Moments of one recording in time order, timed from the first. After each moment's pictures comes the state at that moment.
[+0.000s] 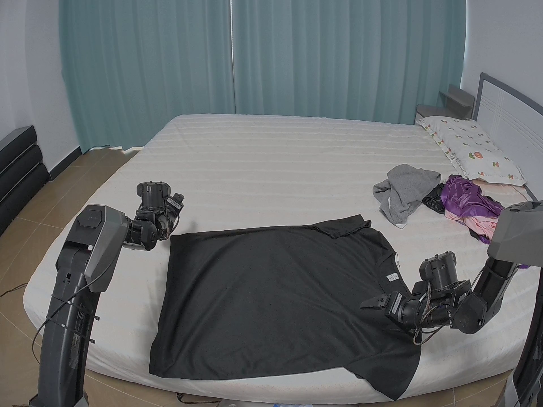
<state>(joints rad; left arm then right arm) -0.05 2.79 -1.99 -0.39 0.14 -0.99 0.30 2.16 -0.47 -0.84 0.25 0.87</state>
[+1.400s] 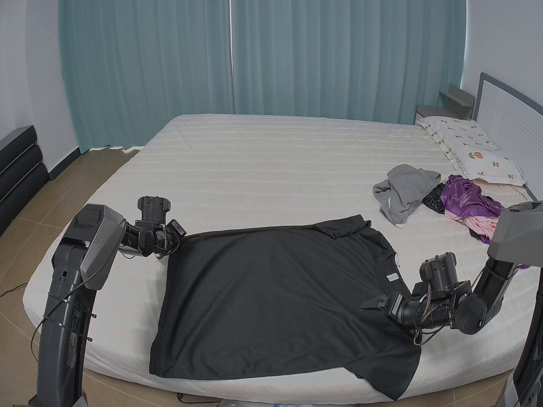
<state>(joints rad) -0.05 2.76 -1.87 -0.22 0.03 -0.80 0.30 2.16 -0.46 -0.84 0.25 0.87</state>
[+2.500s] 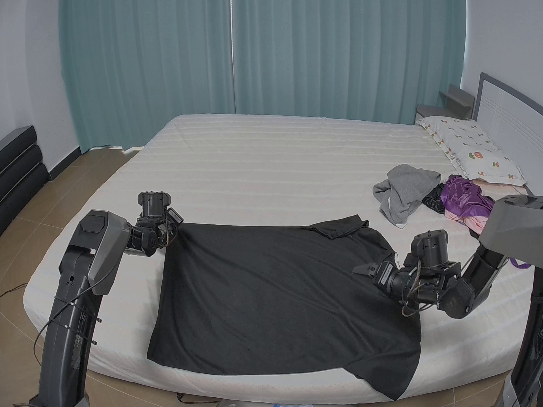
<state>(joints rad) -0.04 2.83 -2.00 -0.33 0.16 -0.82 0.31 2.19 -0.64 -0.90 0.16 0.84</state>
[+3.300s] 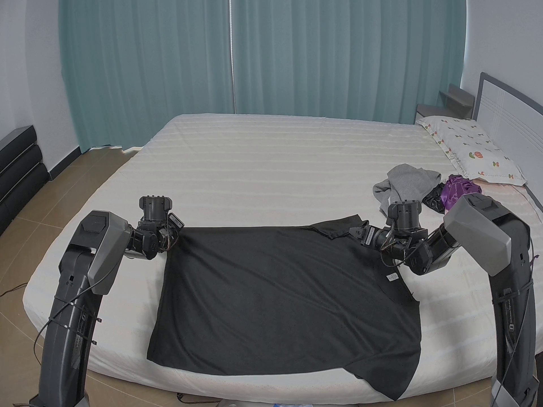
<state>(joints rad) -0.05 2.83 -1.95 -0.34 0.17 -0.83 0.22 2.55 -1.35 -0.69 0.00 0.46</state>
